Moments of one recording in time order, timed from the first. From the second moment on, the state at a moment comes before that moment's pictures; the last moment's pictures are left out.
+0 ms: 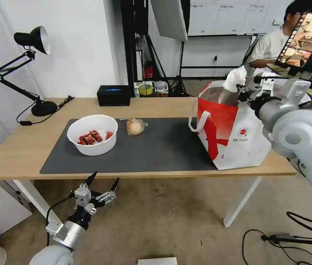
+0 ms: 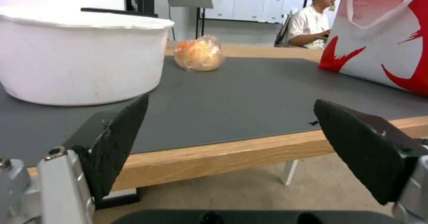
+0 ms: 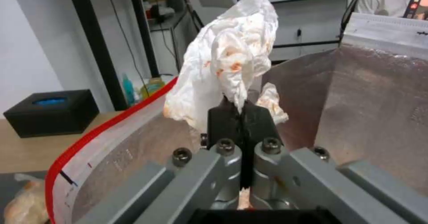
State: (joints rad) left arm 1.63 -1.15 -0.54 -2.01 -0.45 -0.19 0.19; right arm -0.53 0.65 0.17 2.01 1.29 -0.50 0.64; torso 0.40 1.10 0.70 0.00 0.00
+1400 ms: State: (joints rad) left arm 1.64 -1.15 -0.56 -2.03 -0.46 -0.20 0.19; right arm -0.88 0.64 0.23 2.15 1.16 -0.13 -0.06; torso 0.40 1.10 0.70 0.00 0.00
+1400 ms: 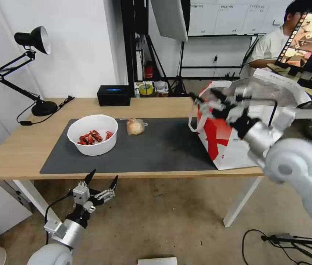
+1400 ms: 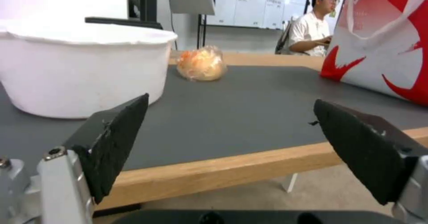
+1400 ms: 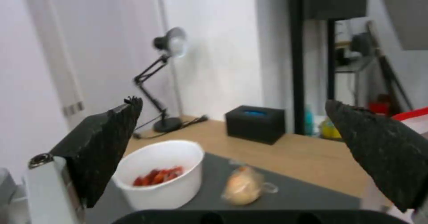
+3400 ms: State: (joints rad) left arm 1.68 -1.16 -0.60 -1.99 -0.46 -0.25 0.24; right arm -1.35 0.96 0.17 2.09 0.64 0.01 0.10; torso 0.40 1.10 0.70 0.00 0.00
